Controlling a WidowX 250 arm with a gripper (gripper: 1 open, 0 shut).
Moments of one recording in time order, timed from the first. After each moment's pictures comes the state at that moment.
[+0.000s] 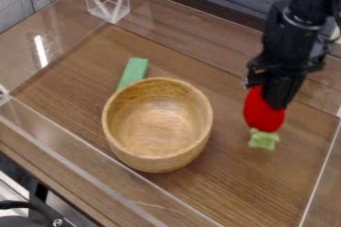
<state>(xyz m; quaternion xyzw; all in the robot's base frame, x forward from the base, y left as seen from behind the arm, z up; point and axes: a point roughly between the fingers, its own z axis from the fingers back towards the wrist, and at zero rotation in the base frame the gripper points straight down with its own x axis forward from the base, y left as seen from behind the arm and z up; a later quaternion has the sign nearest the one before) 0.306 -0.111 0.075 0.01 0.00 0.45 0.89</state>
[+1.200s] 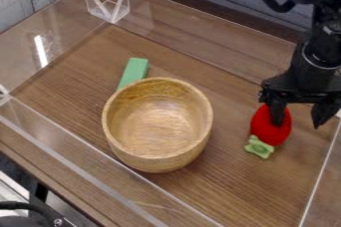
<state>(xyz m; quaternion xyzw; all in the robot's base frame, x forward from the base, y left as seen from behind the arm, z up) 0.314 -0.126 0.045 0.01 -0.05 0.27 0.96</state>
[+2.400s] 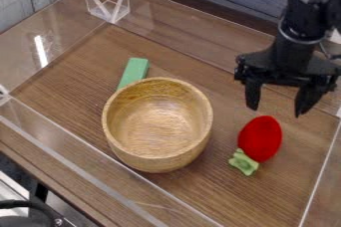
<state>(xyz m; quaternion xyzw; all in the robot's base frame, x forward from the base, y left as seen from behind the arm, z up) 0.302 -0.092 0.083 -0.01 -0.07 0.21 0.98</state>
